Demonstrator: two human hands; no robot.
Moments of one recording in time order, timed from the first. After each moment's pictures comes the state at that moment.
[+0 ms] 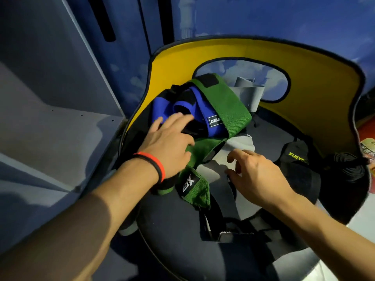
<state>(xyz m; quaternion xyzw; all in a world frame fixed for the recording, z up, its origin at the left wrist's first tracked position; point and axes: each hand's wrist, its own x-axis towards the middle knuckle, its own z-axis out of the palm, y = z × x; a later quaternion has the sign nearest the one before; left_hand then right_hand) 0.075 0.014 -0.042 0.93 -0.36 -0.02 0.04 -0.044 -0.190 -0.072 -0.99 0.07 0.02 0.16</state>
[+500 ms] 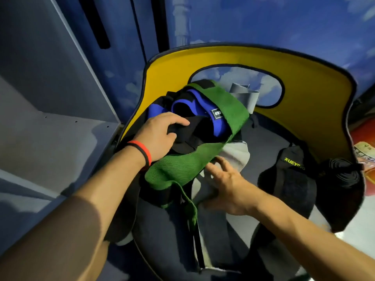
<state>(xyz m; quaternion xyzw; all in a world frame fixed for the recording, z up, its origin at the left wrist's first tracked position) 0.124 0.012 -0.045 0.89 -0.29 -0.05 0.35 -0.023 -0.173 -0.096 -0.94 0.00 0.18 0.30</state>
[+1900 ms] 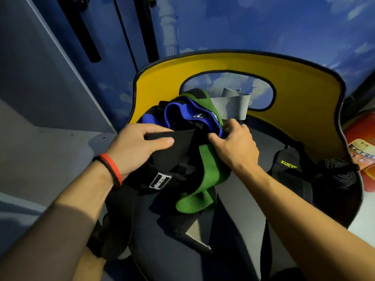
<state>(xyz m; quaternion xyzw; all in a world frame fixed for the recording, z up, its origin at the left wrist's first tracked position) 0.103 0.021 -0.009 0.82 -0.14 -0.15 0.53 0.050 -0.199 -0.068 -0.88 0.31 -0.10 0.33</state>
